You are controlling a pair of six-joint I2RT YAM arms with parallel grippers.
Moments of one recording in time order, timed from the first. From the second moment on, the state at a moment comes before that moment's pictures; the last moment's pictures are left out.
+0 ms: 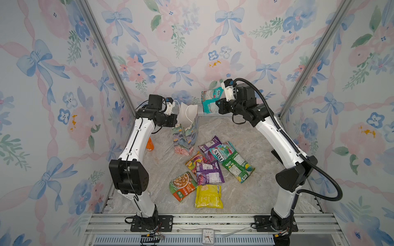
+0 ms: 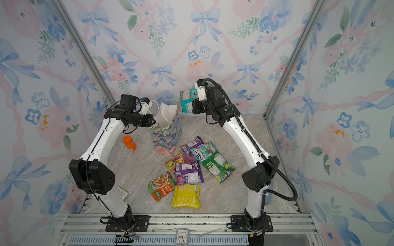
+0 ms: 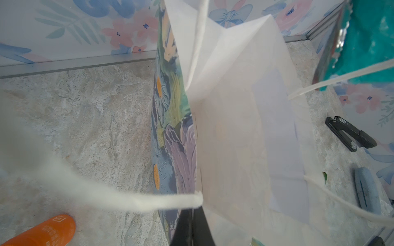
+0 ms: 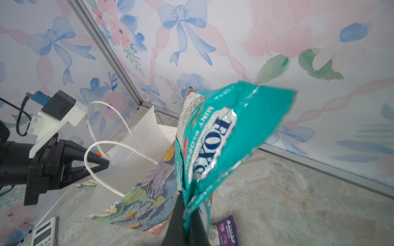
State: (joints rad) left arm -0.09 1.76 1.81 -0.93 0.37 0.02; right arm 0.52 1.95 2.26 -0.69 -0.12 0.16
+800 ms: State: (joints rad) left arm -0.13 1.76 1.80 -0.93 0.42 0.06; right arm 0.61 2.23 2.67 -0.72 -0.16 0.02
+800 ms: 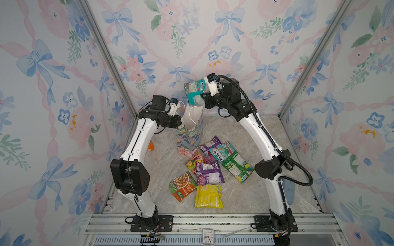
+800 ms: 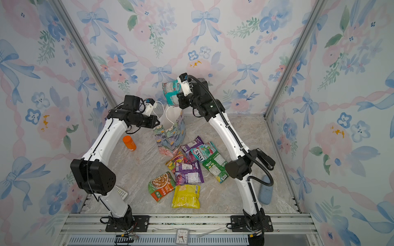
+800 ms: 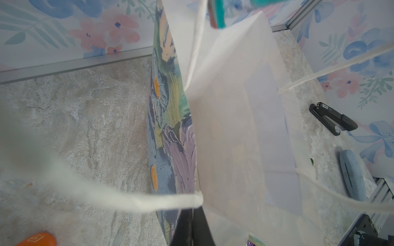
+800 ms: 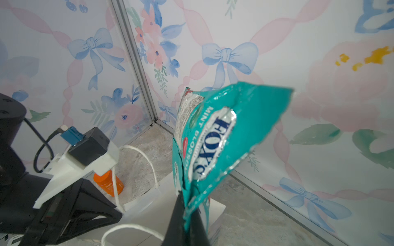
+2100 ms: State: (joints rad) left arm -0.13 1.76 1.83 -0.92 0.23 0.04; right arm 0.70 2.09 2.51 -1.09 -0.05 -0.24
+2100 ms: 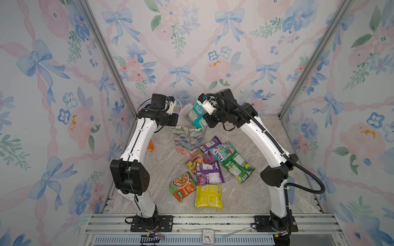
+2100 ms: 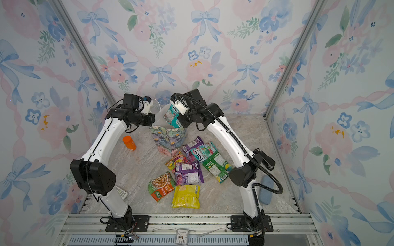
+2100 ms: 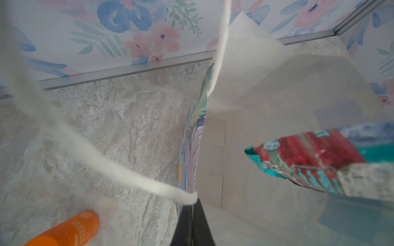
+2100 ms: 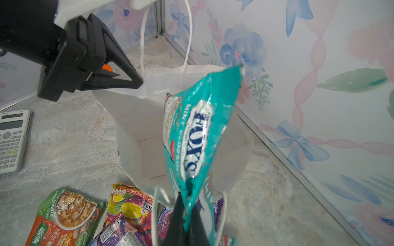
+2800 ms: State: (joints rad) left arm -0.13 1.76 1.84 -0.92 0.24 0.04; right arm 0.72 2.25 2.61 -1.10 -0.10 -0.24
